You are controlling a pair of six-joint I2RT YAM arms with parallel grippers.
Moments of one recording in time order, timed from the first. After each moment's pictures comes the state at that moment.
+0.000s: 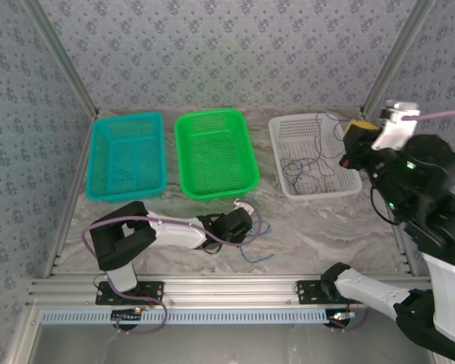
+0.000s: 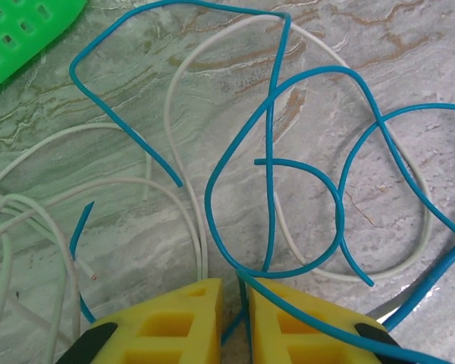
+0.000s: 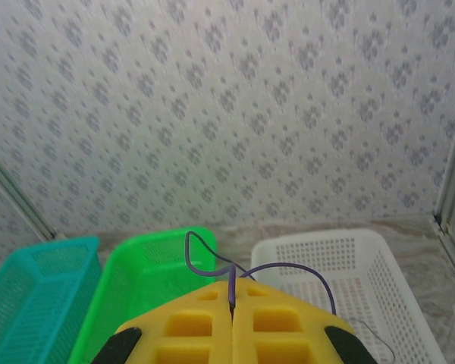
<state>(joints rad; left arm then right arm) -1.16 1.73 0.83 -0.04 -0.31 -0.41 0.58 1.00 1.83 -1.04 0.40 0.27</state>
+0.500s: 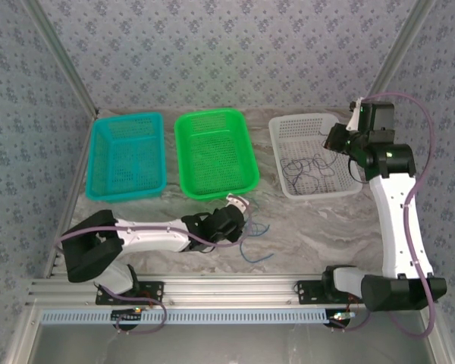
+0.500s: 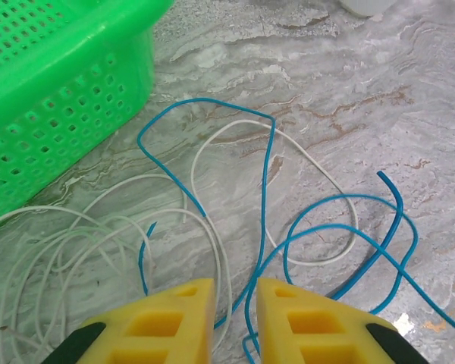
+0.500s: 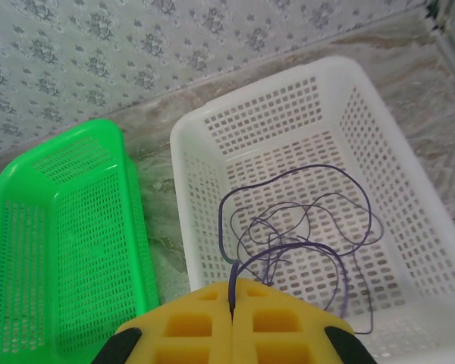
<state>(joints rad) -1.17 1.52 0.78 -0.05 -0.35 -0.41 0.02 1.23 1.51 -0.94 -0.11 0.32</state>
